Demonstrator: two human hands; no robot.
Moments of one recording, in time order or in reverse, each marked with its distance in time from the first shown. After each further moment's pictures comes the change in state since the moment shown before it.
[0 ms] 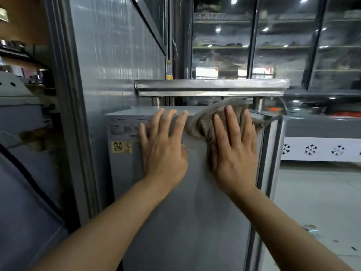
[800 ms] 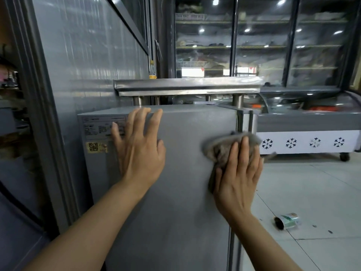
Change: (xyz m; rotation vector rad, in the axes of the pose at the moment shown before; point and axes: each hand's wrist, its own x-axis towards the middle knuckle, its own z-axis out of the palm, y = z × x) left_hand -0.003 0.004 0.004 0.089 0.092 0.004; right_hand -0.071 0.024 -0.022 -0.160 -0.097 0.280
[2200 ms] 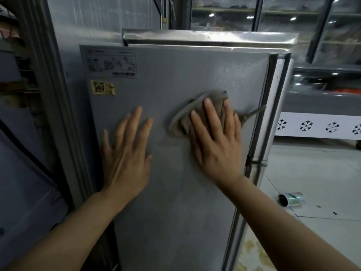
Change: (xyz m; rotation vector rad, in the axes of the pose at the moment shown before) left_hand -0.123 -0.057 0.041 0.076 -0.150 0.005; right_hand -0.026 -0.030 0.025 0.163 0.005 -0.448
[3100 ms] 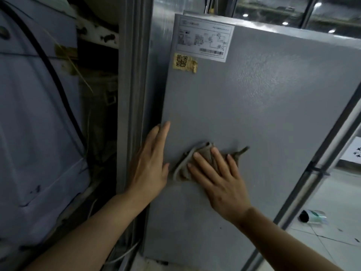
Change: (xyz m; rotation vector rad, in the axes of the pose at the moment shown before) left_hand -0.065 -0.064 0.004 -0.455 -0.086 -0.184; right_hand -0.073 -0.088 0.028 -0.075 -0.322 -0.476
